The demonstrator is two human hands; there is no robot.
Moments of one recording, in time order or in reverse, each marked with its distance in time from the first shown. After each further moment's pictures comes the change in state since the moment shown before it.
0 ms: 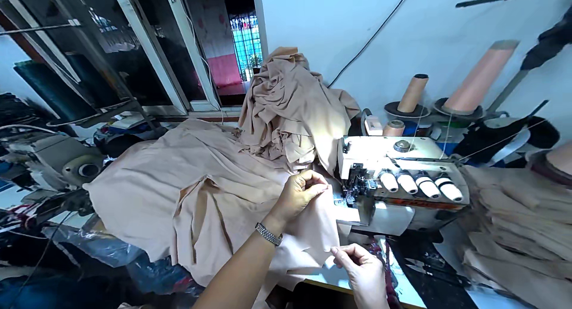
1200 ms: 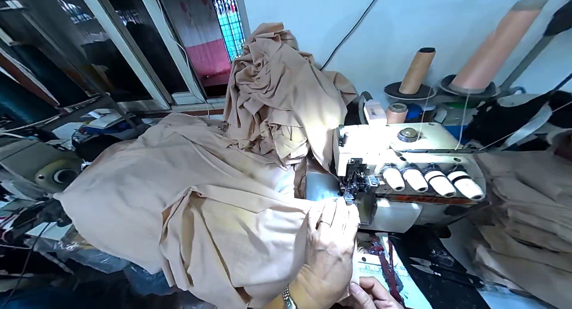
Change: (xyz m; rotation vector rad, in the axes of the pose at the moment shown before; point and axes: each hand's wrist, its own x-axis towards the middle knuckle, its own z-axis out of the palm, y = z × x) left_hand -0.055 0.005 0.106 1.249 0.040 0.130; right_hand -0.048 0.004 -0.036 0.243 -0.104 0.106
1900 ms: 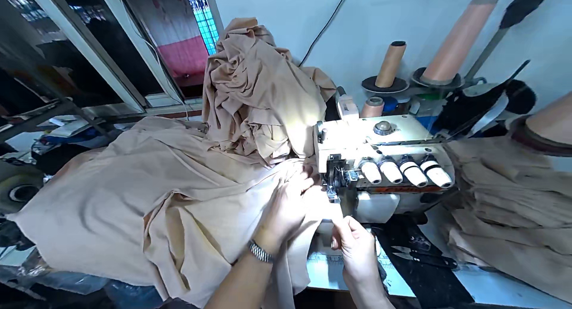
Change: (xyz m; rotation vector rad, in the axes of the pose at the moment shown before) left_hand 0.055 -0.084 0.015 -0.559 -0.203 -0.113; right_hand 0.094 -0.025 0.042 -0.053 0.276 -0.033
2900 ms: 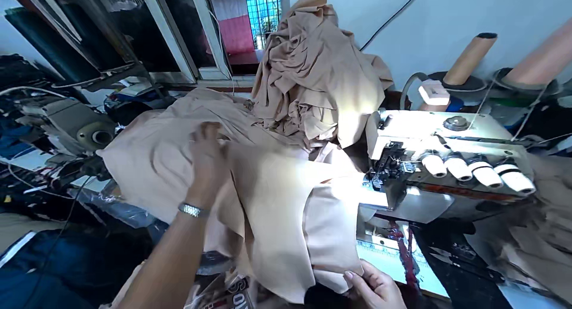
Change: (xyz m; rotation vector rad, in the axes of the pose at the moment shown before) left_hand -0.080 -0.067 -0.193 0.411 0.403 -0.441; right_hand -0.079 0.024 -0.066 -0.387 -0.589 0.173
